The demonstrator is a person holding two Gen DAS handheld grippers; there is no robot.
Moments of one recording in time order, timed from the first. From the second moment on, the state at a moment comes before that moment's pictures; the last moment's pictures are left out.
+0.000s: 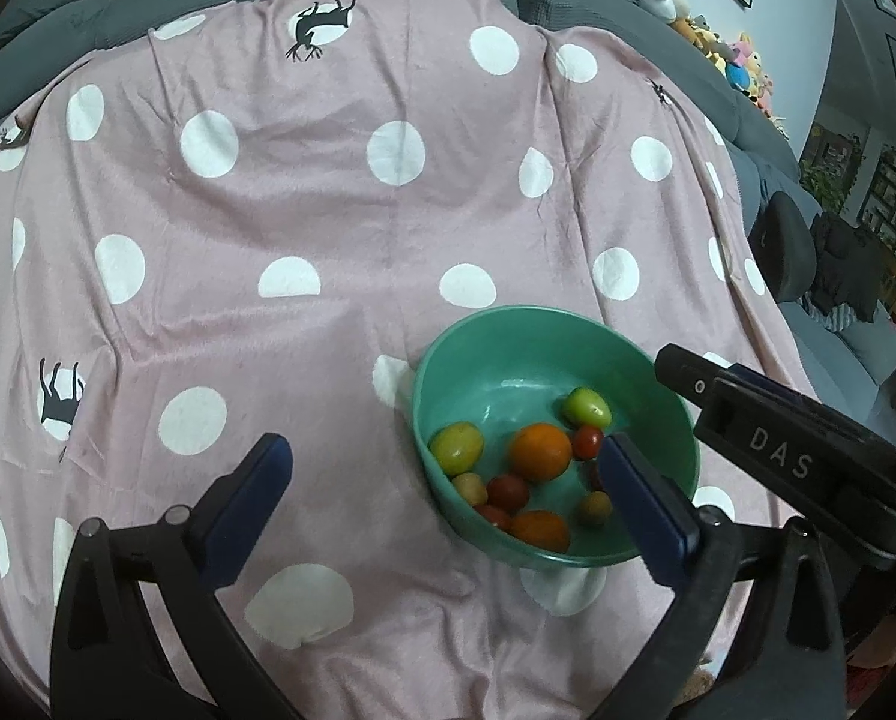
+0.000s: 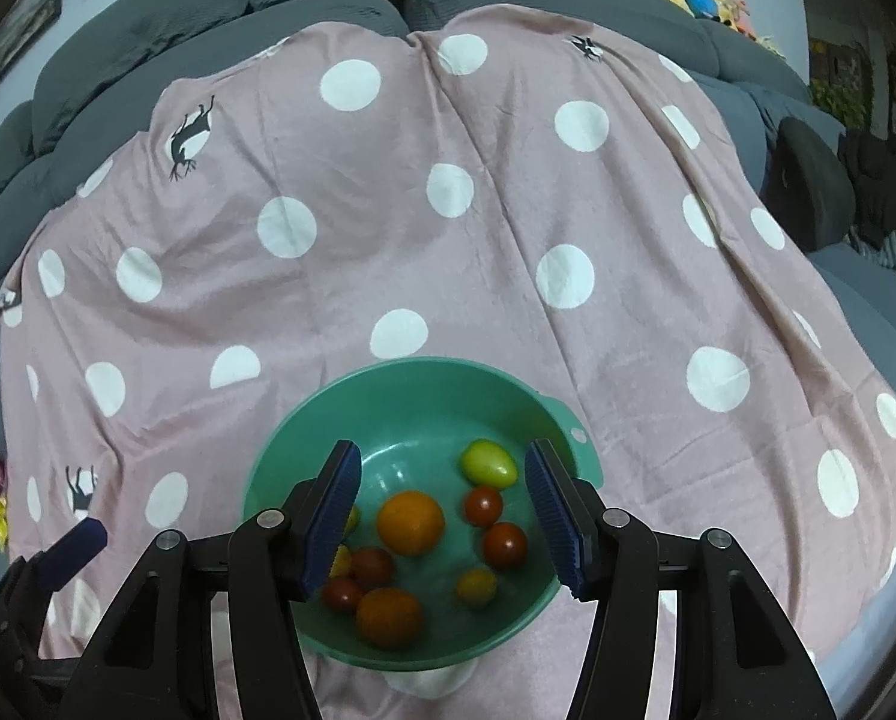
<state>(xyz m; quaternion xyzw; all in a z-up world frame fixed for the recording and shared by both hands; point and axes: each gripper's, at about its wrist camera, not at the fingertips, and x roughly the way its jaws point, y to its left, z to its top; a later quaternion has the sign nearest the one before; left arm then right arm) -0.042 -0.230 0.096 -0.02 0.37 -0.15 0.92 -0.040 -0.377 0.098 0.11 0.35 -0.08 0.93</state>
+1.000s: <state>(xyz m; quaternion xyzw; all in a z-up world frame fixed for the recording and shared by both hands) -0.046 -0.228 0.083 -0.02 0.39 -0.15 0.91 -0.039 -0.372 0.094 0.10 0.36 -0.10 0.92</state>
